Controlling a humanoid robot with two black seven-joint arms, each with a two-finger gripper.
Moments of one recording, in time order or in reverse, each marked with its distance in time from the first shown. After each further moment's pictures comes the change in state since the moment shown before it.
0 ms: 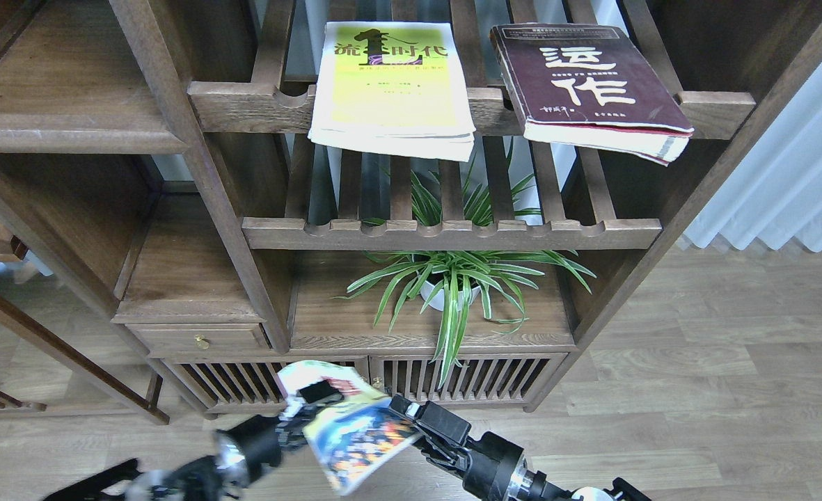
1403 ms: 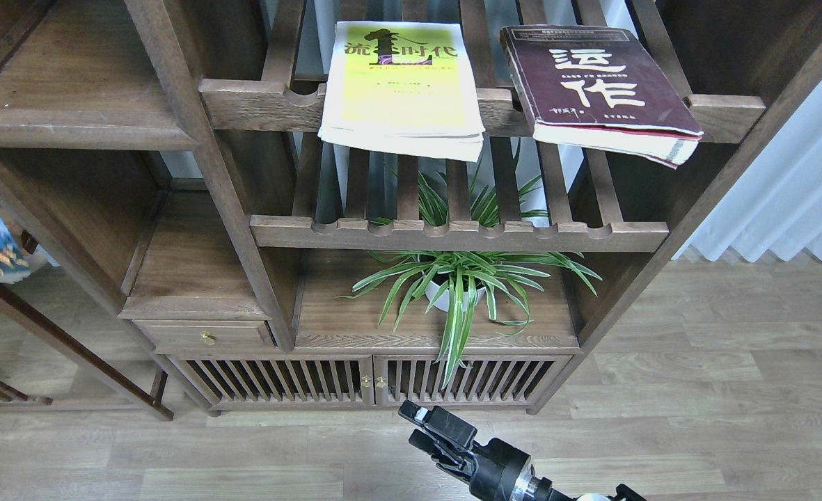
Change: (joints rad) left arm -0.692 0.725 -0.004 -0.276 0.024 0.000 0.184; right arm -0.003 0.000 -0.002 -0.015 0.000 0.000 0.004
